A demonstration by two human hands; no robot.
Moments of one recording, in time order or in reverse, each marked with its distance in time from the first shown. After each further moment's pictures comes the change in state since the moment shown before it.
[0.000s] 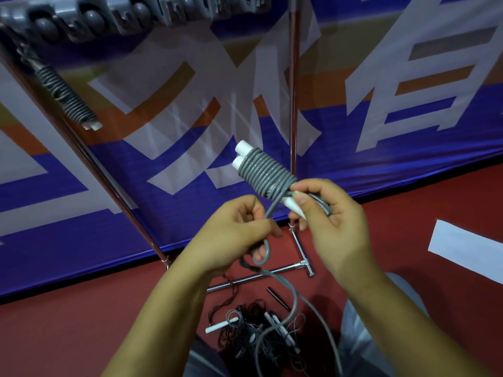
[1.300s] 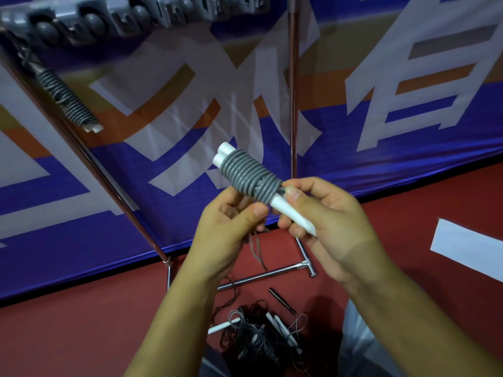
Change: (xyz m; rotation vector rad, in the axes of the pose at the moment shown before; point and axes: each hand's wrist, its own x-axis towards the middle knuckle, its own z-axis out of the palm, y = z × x) left_hand 0.005 -0.017 0.000 -0.316 0.052 0.362; right_hand 0.004 -0.022 0.004 0.395 -0.118 0.358
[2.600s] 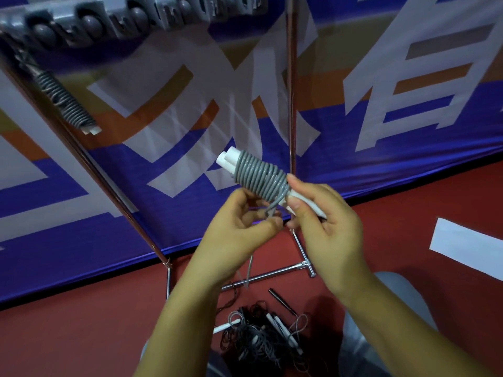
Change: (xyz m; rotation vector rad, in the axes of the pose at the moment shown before) left_hand -0.004 0.008 0.014 0.190 0.026 -0.140; right_hand 0.006 0.039 -0.017 -0.427 0.085 -0.606
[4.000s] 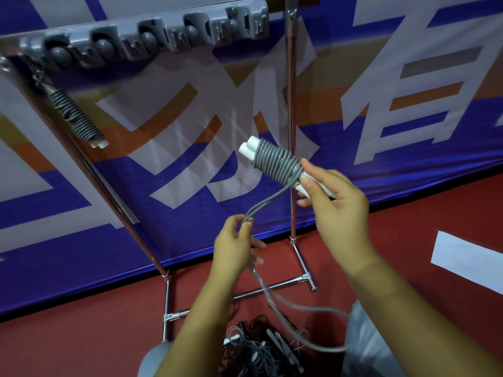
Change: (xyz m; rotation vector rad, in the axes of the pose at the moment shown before) left_hand 0.035 -0.070 -0.018 0.256 0.312 -0.191; right_hand 0.041 0.004 -0.009 -0.009 0.078 0.068
